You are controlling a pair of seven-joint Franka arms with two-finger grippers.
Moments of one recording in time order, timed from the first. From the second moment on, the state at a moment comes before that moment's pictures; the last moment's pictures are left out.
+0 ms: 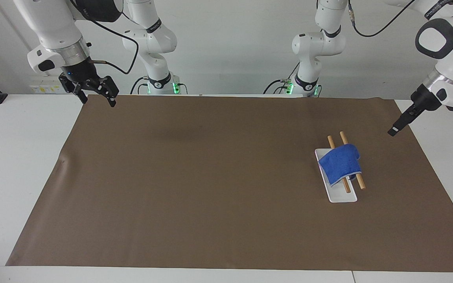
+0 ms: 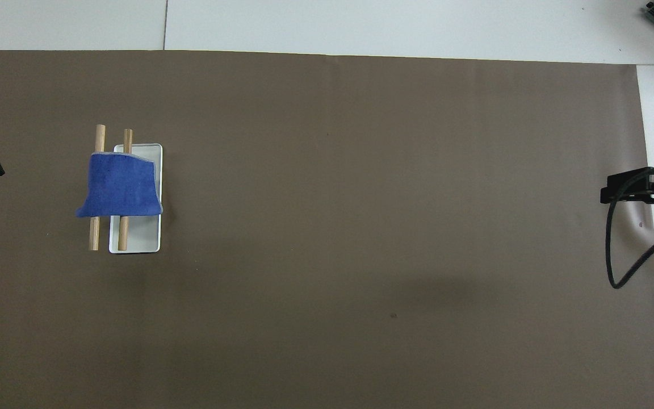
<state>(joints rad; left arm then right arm) -0.02 0.00 -0.01 -1.56 -0.04 1.53 -0.37 0.00 -0.07 -0.05 -1.65 0.00 1.59 0.11</state>
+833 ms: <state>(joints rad) -0.02 -0.02 -0.07 -1.57 -0.04 1.55 -0.21 0.00 -0.07 -0.05 -1.65 0.00 1.59 0.11</state>
